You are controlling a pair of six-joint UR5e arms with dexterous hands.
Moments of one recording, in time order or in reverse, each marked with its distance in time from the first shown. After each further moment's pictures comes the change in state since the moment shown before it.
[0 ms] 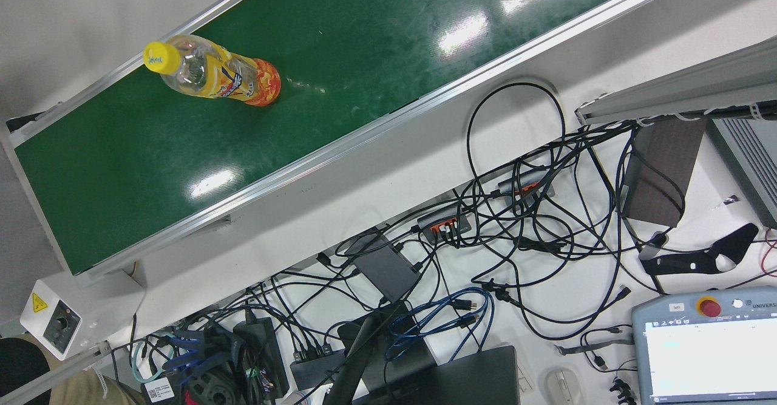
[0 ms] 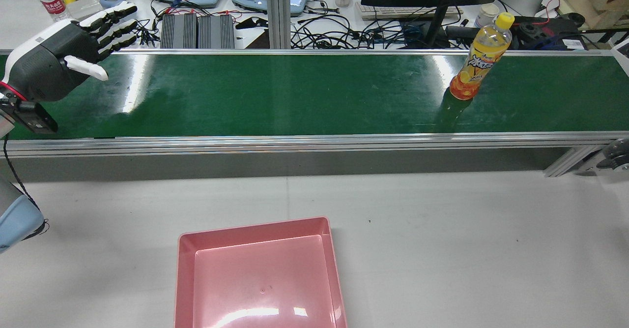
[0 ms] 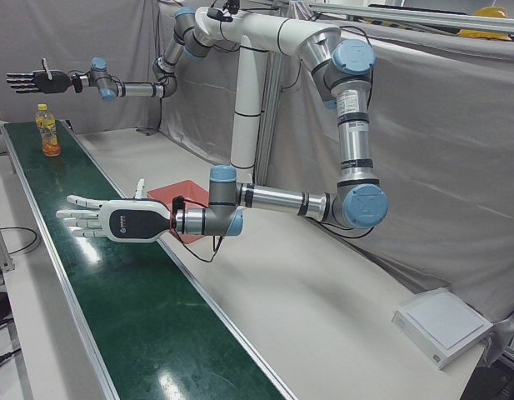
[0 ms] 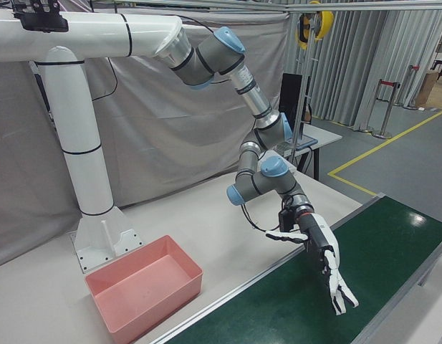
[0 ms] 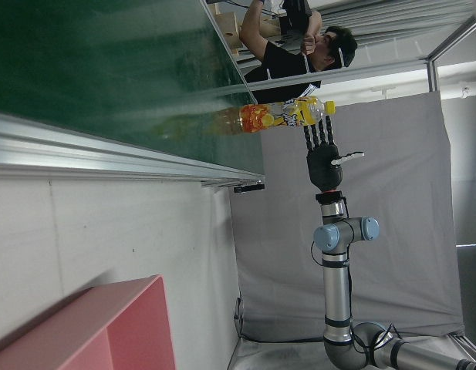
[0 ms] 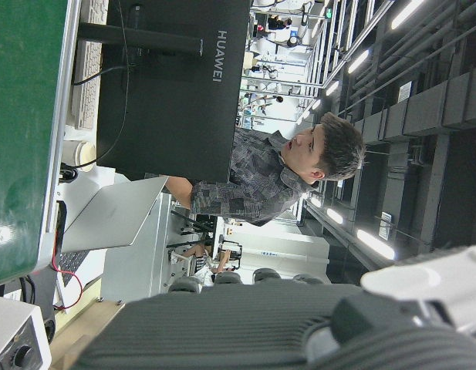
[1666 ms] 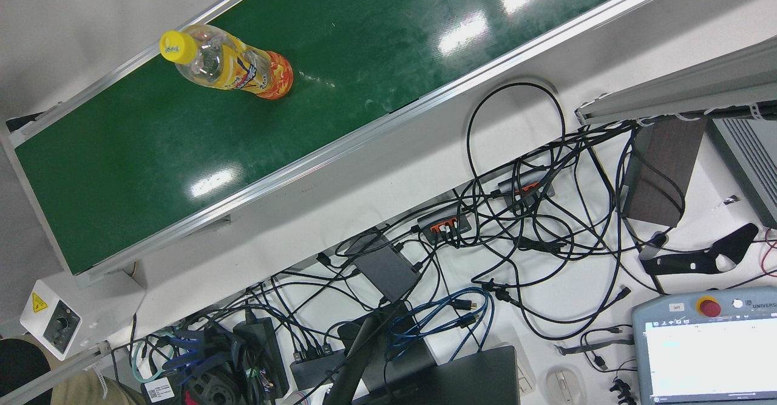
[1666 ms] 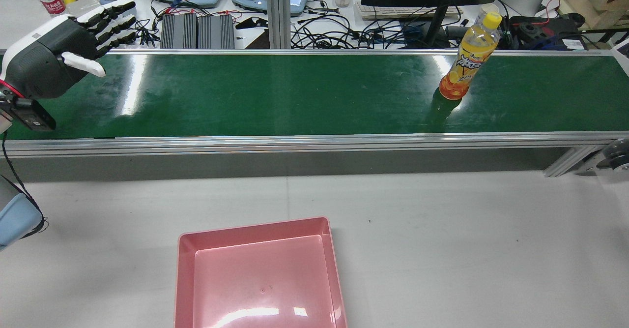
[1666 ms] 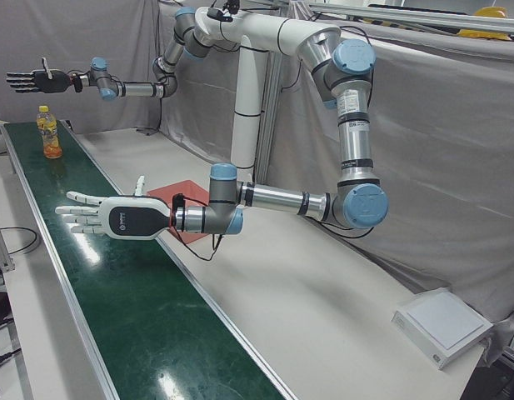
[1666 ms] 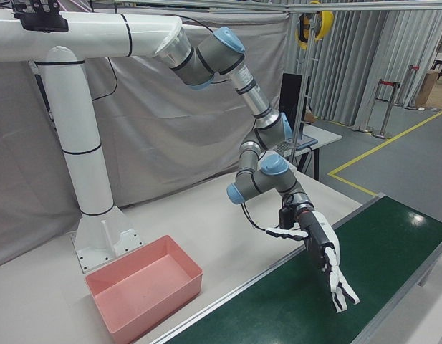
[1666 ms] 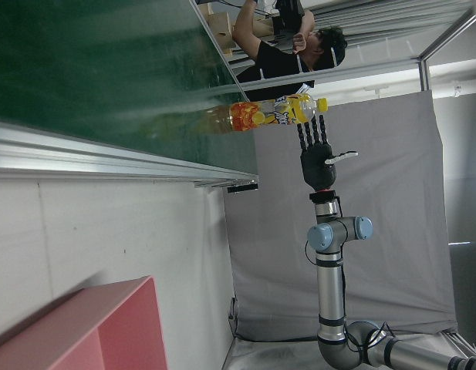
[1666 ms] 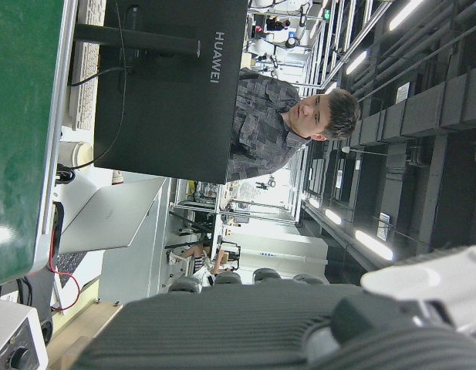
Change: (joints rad) left arm -0.006 0.000 -0.010 0.000 0.002 -0.008; right arm 0.001 -0.001 0.006 0.000 0.000 0.000
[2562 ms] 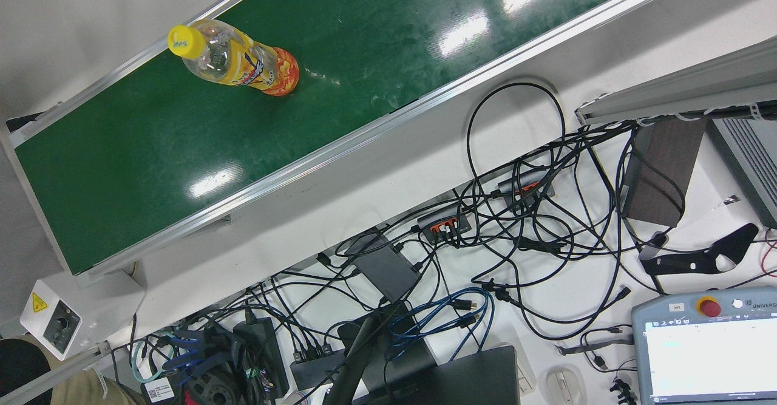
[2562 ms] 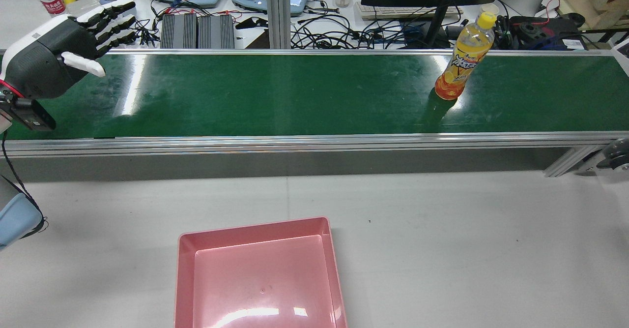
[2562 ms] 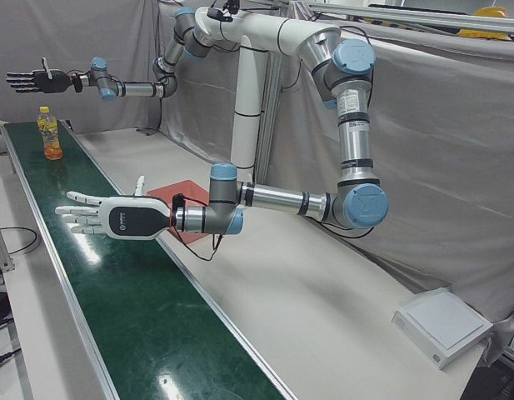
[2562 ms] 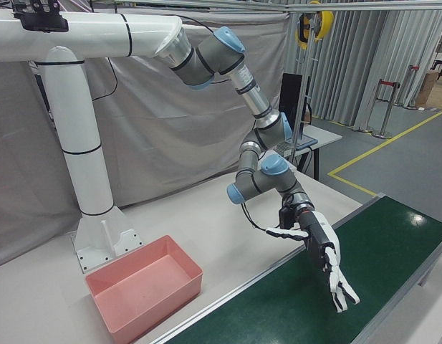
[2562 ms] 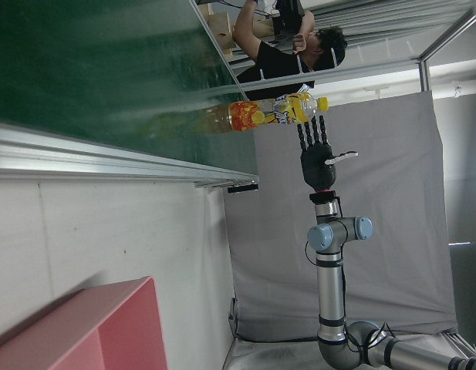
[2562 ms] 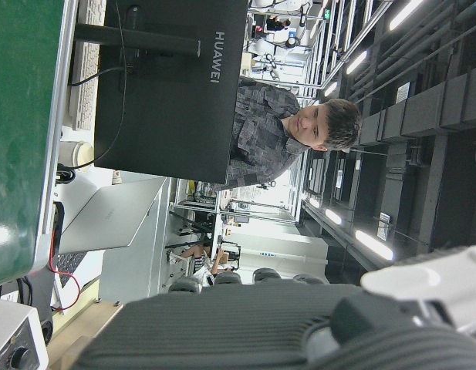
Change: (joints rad) left arm -0.001 0.000 0.000 0.001 0.000 0.000; right arm 0.000 0.000 -0.001 0.000 0.000 0.000
